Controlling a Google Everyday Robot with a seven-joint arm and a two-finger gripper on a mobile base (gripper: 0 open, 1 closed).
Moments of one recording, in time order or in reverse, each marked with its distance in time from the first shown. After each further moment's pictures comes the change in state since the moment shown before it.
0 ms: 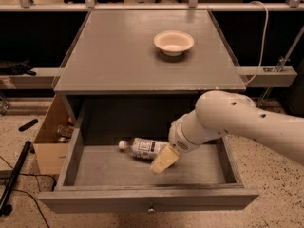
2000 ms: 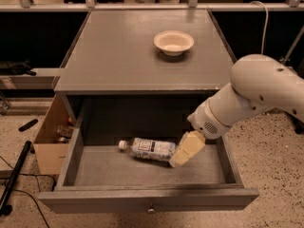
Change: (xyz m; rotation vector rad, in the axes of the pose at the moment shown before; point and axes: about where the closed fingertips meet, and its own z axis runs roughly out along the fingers) arm 0.011 -0.002 -0.084 -0.154 0.025 0.058
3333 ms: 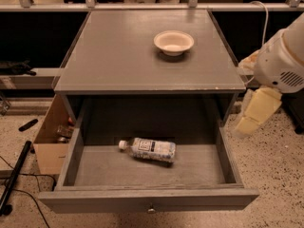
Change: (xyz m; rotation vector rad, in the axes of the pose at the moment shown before) arm -0.003 0.005 -0.203 0.282 0.162 -0.214
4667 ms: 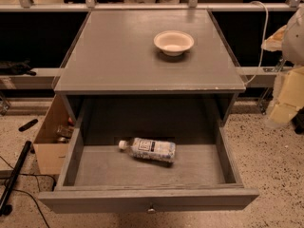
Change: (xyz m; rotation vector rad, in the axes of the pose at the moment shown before) arm 0.014 -0.008 -0.056 0.041 0.141 -0.073
